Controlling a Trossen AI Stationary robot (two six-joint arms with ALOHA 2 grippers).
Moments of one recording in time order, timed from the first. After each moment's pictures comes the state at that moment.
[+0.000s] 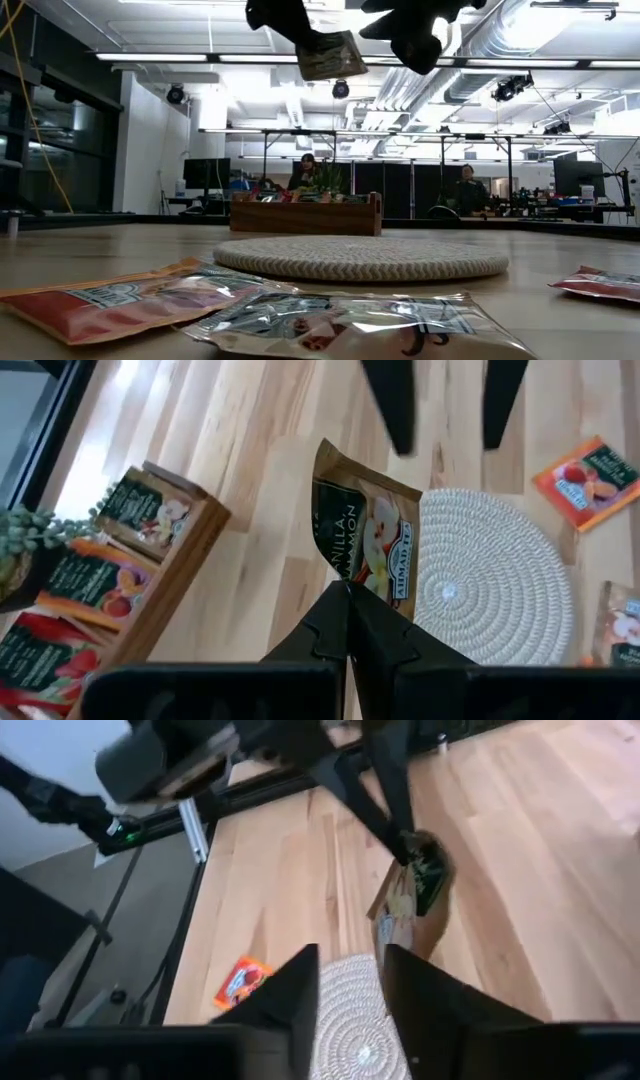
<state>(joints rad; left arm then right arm) -0.23 1.65 1.56 -0.83 -0.35 -0.24 0.12 1.36 0.98 -0.10 -0.09 0.38</state>
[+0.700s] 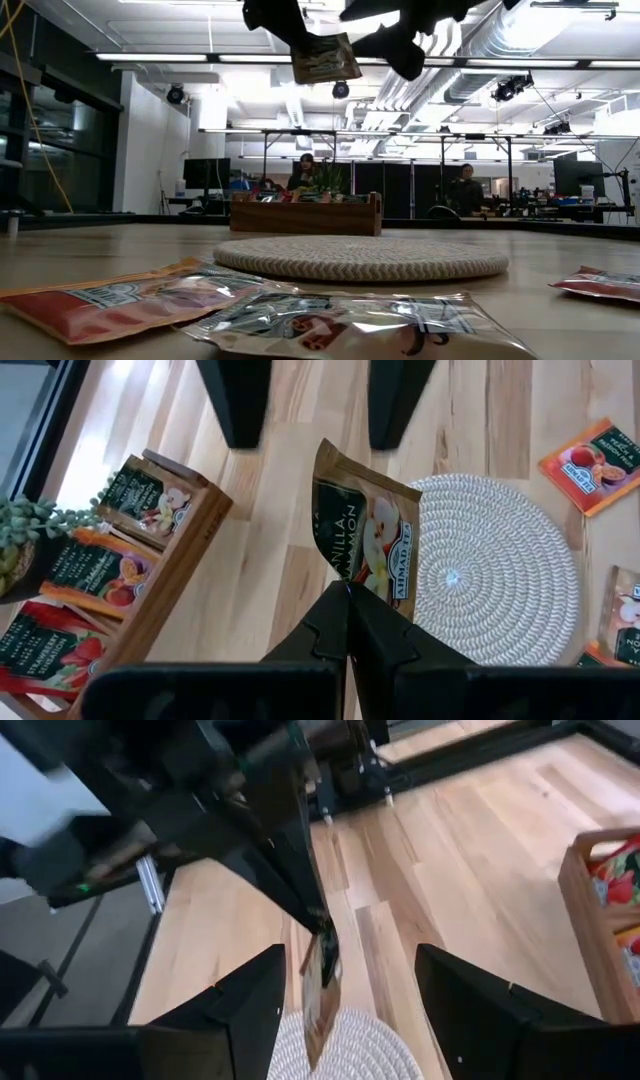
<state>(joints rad) -0.24 1.65 1.56 -0.86 -0.36 -0.24 0.05 1.39 0.98 -0.01 -0.03 0.36</state>
